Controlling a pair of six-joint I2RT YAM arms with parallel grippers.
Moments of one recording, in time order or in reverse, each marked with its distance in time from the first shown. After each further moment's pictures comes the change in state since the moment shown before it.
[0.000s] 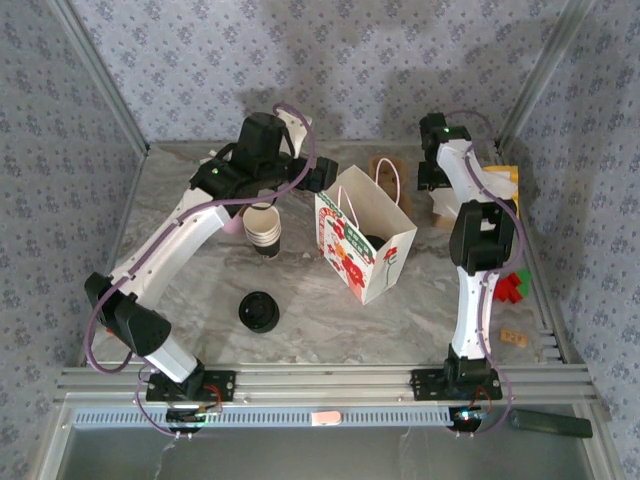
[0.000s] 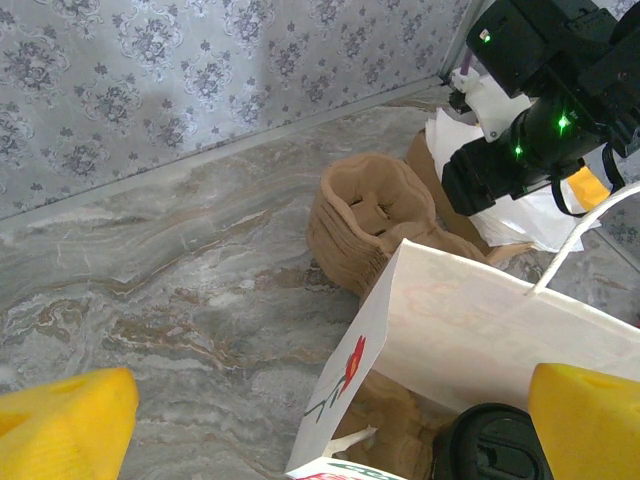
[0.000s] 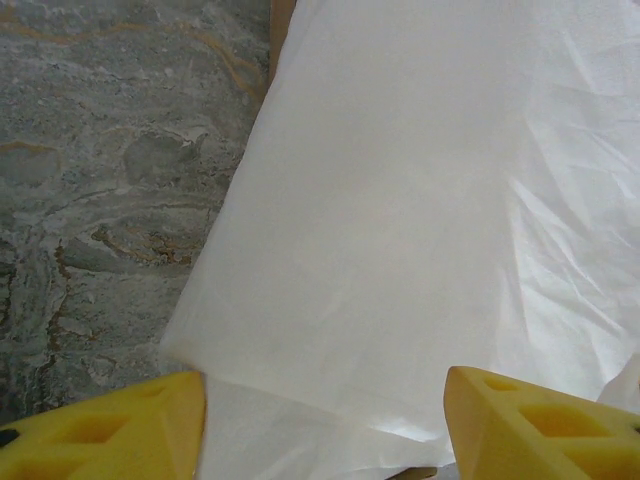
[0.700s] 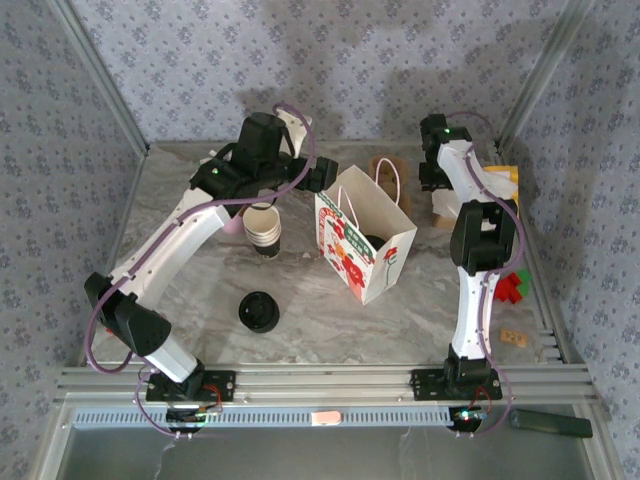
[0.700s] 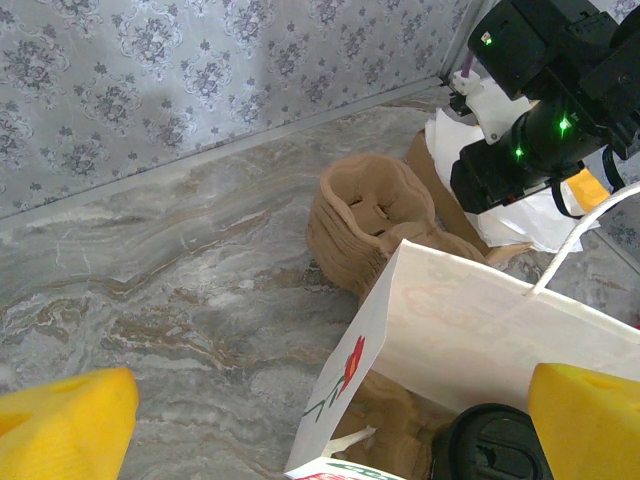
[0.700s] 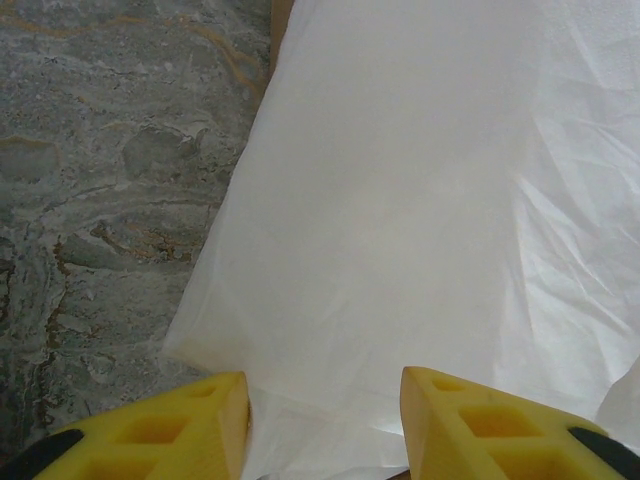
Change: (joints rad) left arm 0.000 0.000 0.000 0.000 0.000 -0.001; right arm -0.004 -0.003 -0.016 0.009 -0.013 -0.001
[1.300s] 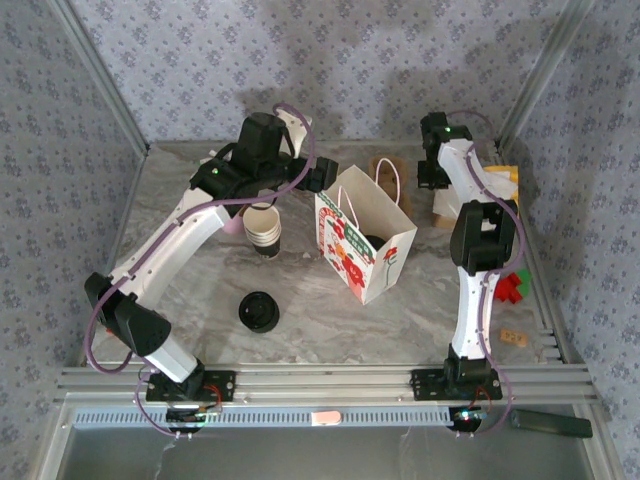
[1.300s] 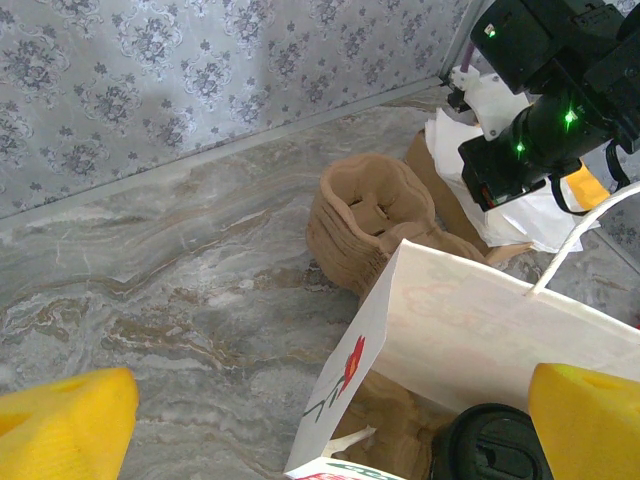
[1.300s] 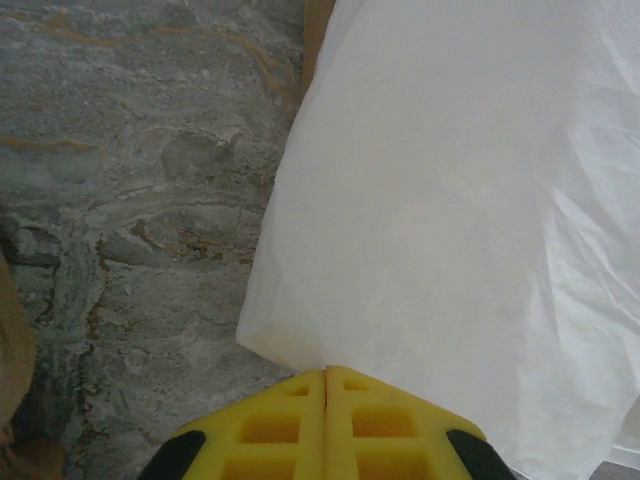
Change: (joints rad) left arm 0.000 0.000 0.000 0.000 0.000 0.000; right arm 0.000 0.000 0.024 -0.008 -0.051 -0.002
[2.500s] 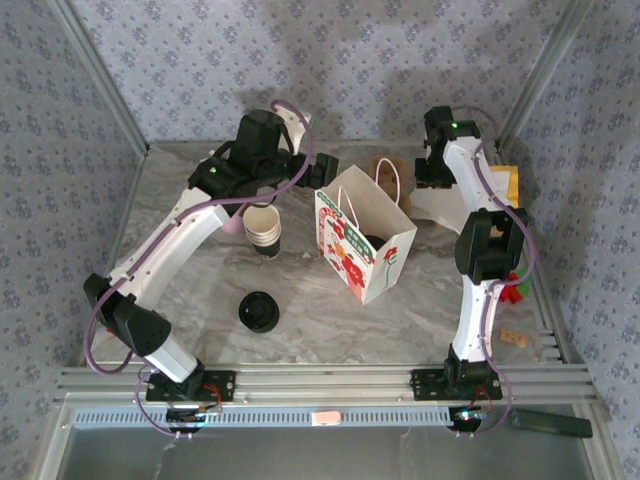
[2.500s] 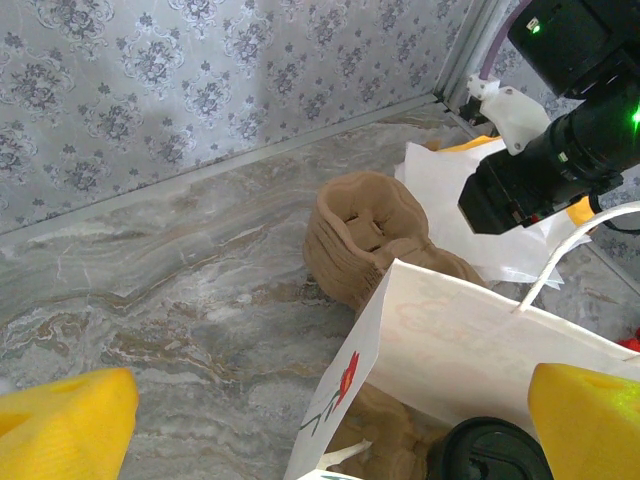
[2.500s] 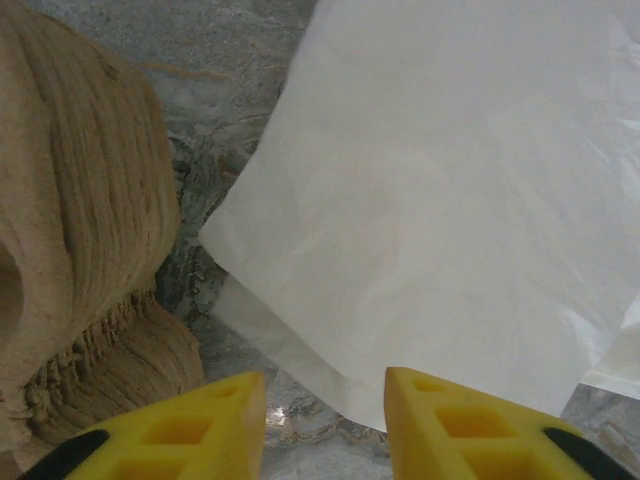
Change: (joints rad) left arm 0.000 0.000 0.022 0.008 0.000 -0.004; right arm 0.018 -0.116 -0.042 -0.072 -0.158 -0.034
